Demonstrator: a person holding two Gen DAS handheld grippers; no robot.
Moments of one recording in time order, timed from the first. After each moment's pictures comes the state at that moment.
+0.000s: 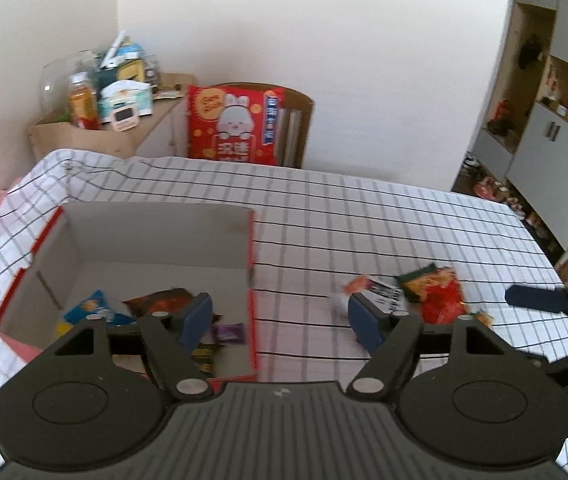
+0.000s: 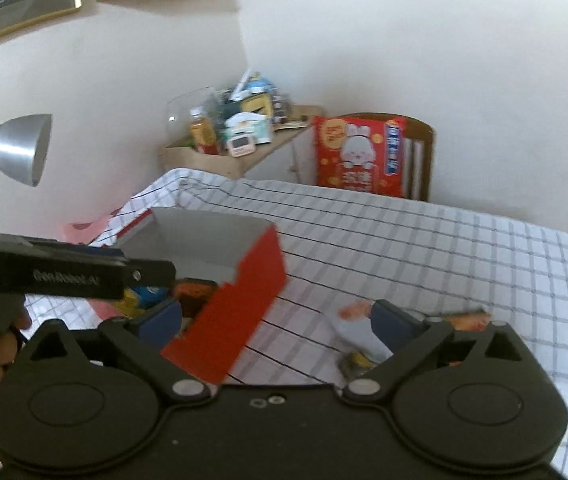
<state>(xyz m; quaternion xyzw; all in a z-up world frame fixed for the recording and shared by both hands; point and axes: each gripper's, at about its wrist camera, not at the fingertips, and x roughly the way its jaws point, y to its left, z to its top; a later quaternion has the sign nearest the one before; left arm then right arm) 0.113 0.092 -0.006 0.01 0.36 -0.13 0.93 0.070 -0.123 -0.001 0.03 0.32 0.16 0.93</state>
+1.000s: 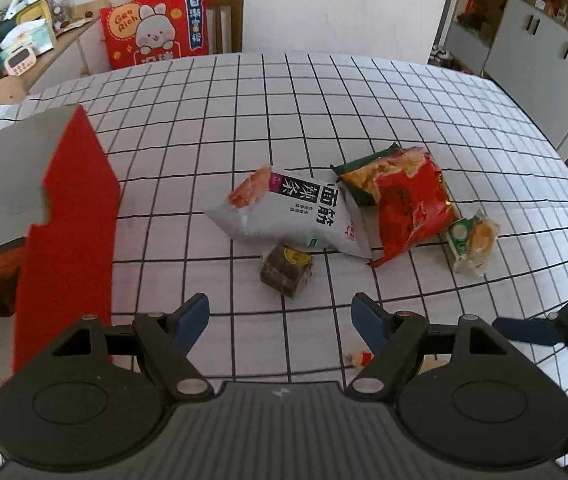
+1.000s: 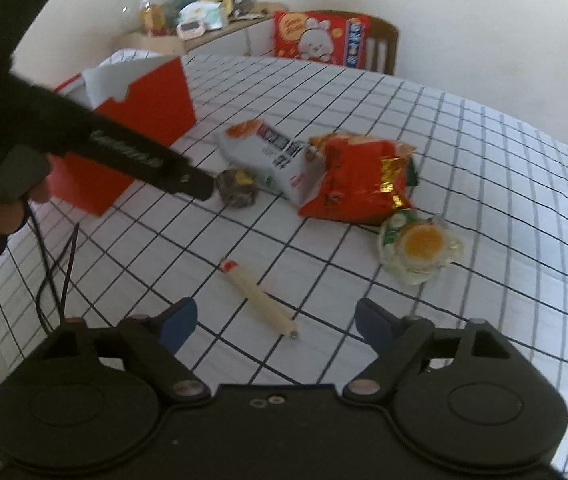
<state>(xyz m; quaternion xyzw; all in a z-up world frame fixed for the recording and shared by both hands) 0.165 -0.032 -0.127 0.09 0.48 -0.17 0.86 0.059 -0.192 -0.118 -0.05 0.44 0.15 0.88</state>
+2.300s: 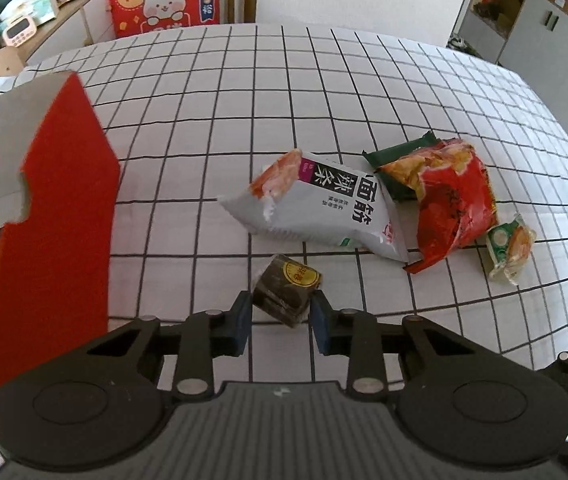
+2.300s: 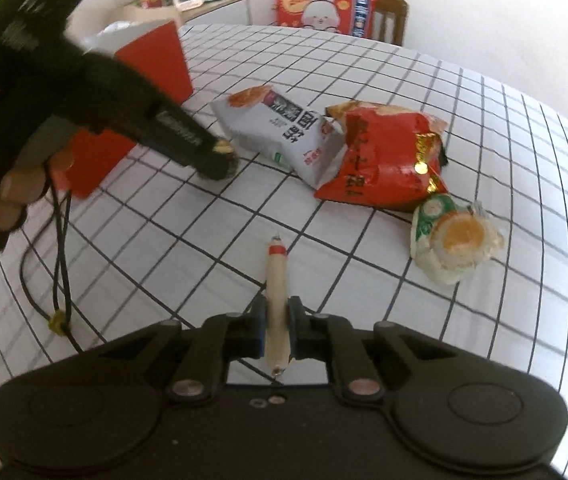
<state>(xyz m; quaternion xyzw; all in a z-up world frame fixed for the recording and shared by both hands) 0.192 -0.023 -0.144 0.08 0.51 -0.15 0.84 0.077 -0.182 -0.132 -0.02 0.47 0.13 0.87</state>
